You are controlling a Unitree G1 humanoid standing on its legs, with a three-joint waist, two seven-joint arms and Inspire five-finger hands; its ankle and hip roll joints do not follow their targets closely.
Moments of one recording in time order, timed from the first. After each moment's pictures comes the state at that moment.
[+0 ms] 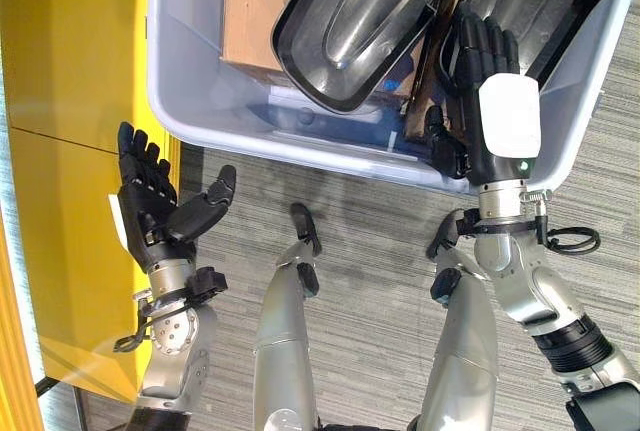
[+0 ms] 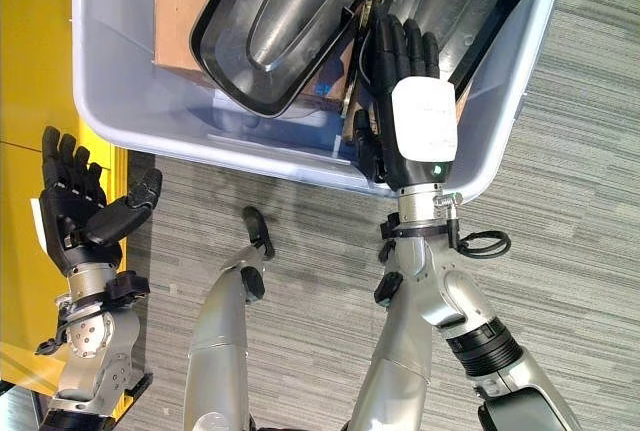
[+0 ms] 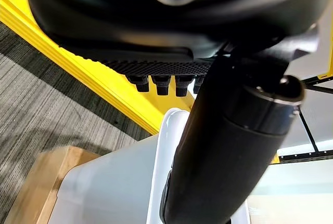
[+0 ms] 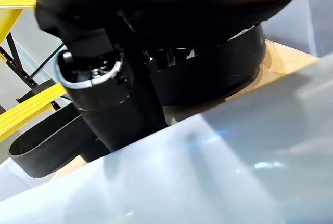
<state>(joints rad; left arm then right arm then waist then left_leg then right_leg) 0.01 0.41 -0.01 -0.12 -0.46 -0.40 0.47 -0.49 -0.60 0.35 -0.12 -0.65 0.21 -0.55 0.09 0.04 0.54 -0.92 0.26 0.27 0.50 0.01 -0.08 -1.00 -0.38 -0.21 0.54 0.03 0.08</state>
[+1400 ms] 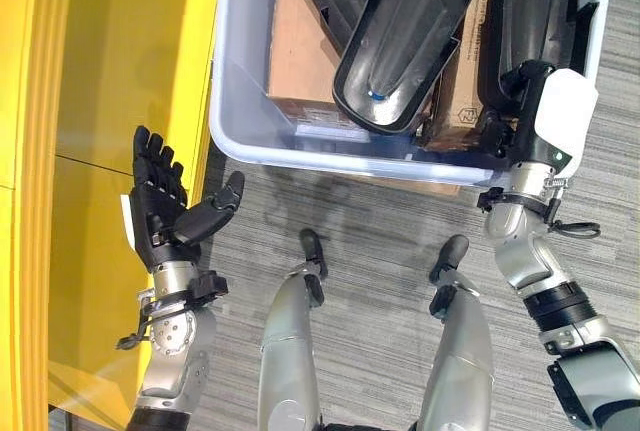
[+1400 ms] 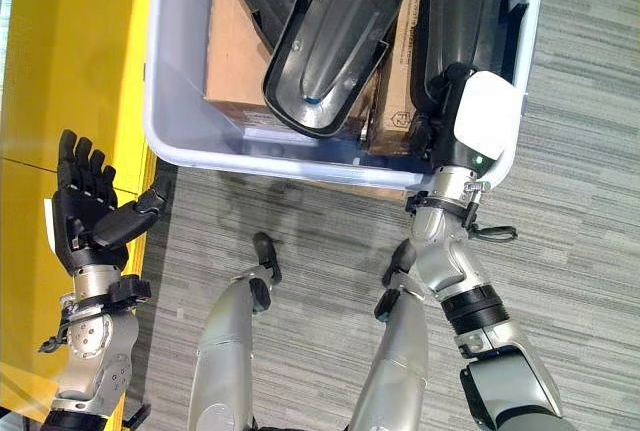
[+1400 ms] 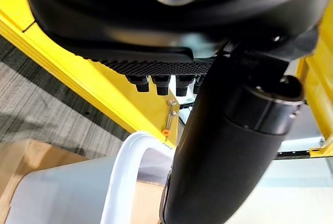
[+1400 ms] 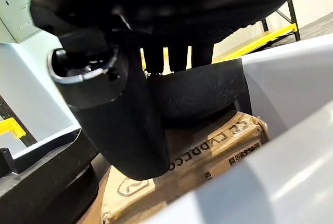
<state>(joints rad) 0.01 0.41 -0.02 -0.07 -0.51 -0.42 0.38 -0.64 -0.54 0.27 0.30 -0.47 0.28 -0.72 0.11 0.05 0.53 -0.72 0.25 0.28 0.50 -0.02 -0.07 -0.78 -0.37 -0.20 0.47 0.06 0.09</state>
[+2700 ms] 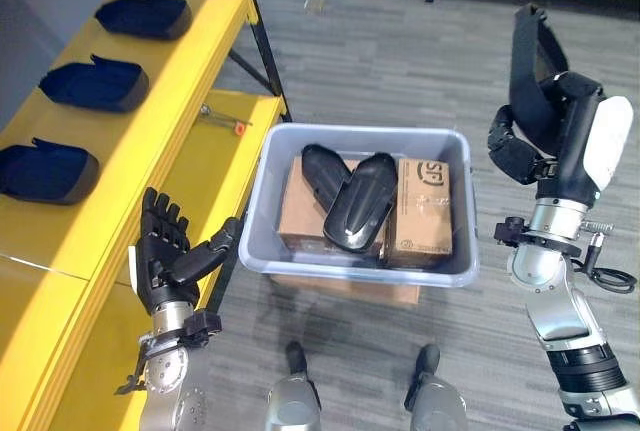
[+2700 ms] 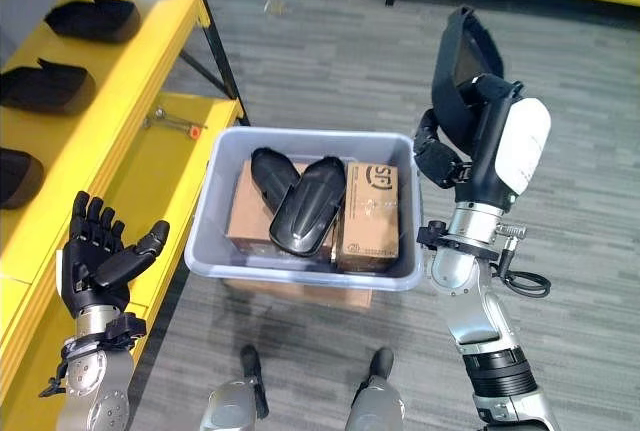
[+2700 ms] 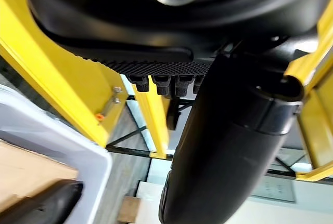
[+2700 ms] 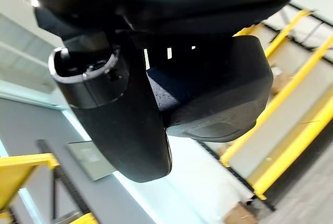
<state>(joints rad) 0.21 0.33 0.05 -0.05 -0.58 -0.36 0.27 -0.27 -0.52 0.07 -0.13 -0.37 0.00 -0.60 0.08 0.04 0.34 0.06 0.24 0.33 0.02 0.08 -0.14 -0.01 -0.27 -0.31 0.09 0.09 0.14</state>
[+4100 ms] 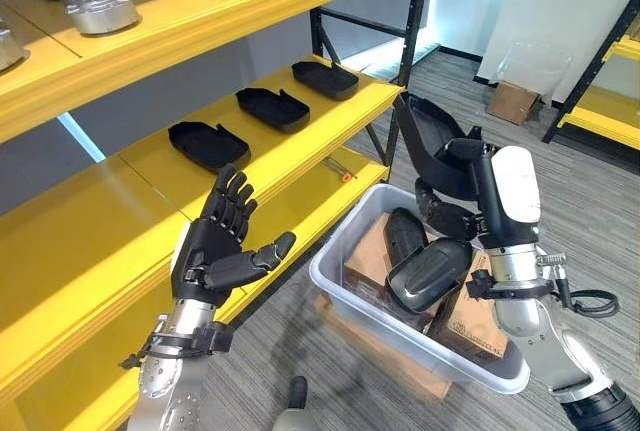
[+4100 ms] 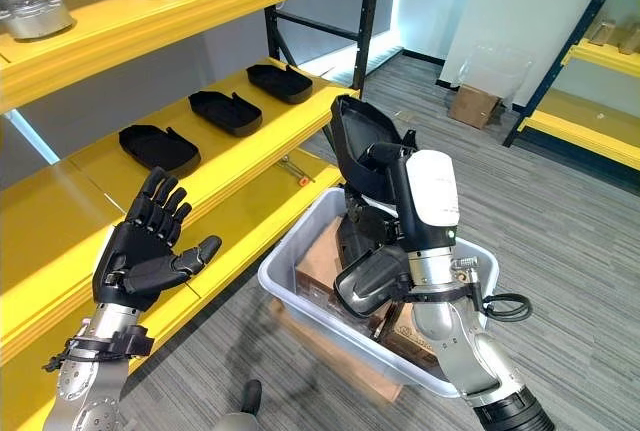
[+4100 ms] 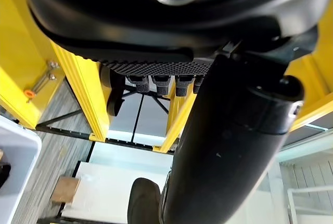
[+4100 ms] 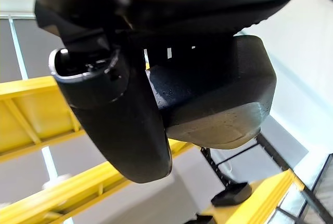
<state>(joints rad) 0.23 0.40 0.01 -0.19 -0.67 -0.31 -0.15 -0.10 -0.63 0.27 -0.30 -0.46 -0.05 -0.50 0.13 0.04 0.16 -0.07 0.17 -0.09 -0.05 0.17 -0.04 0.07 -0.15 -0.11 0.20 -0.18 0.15</state>
